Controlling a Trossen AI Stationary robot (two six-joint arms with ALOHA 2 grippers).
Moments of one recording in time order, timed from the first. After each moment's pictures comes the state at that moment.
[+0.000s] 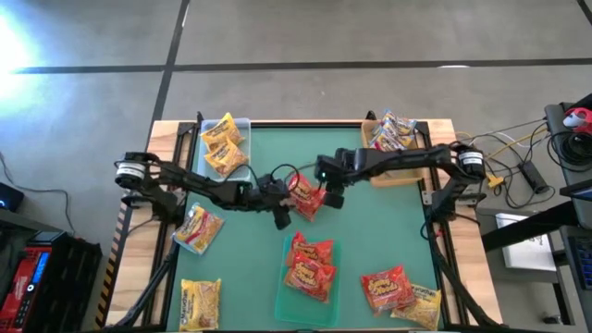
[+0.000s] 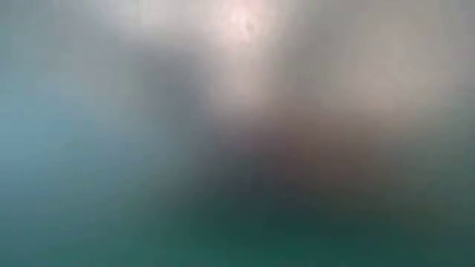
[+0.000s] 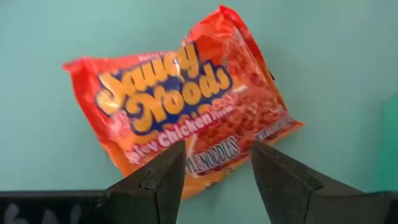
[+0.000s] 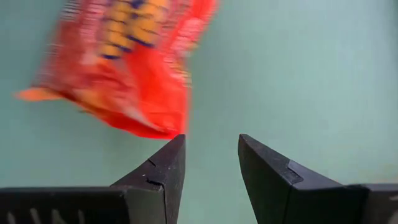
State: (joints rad) left arm -0.03 1.66 0.78 0.15 -0.27 -0.36; right arm -0.15 1.71 1.27 -0.78 0.15 0.06
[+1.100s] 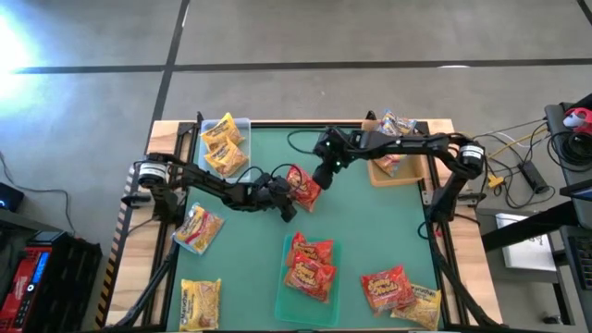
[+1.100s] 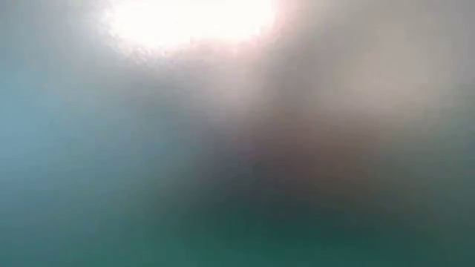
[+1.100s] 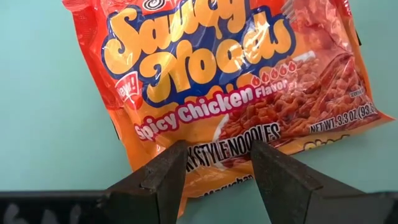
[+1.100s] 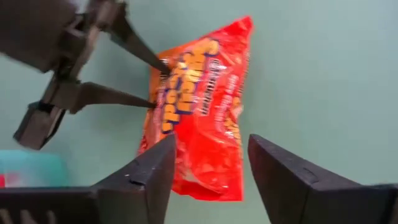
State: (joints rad) left arm 0.02 1.85 0.78 0.23 -0.41 -0.49; right arm -0.38 1.72 1.20 -0.44 -0.27 0.25
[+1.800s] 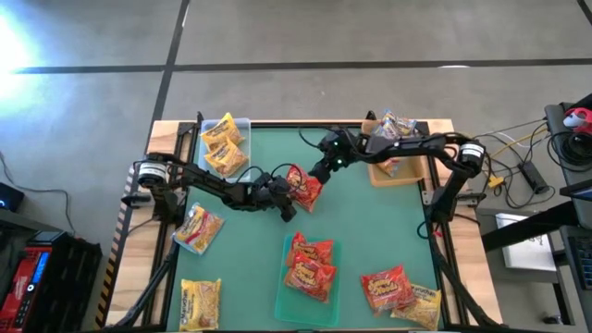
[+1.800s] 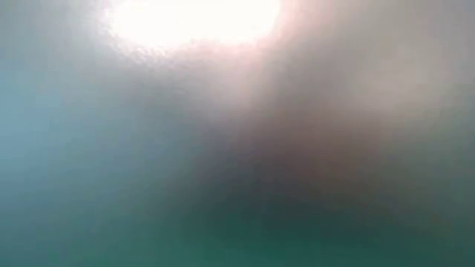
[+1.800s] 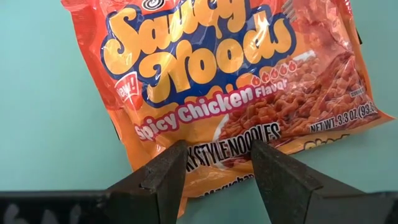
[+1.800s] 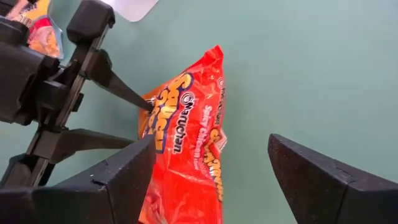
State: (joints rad) left arm 0.03 1.85 0.78 0.22 -0.41 -0.48; right arm -0.43 1.72 1.00 -0.05 -0.30 0.39
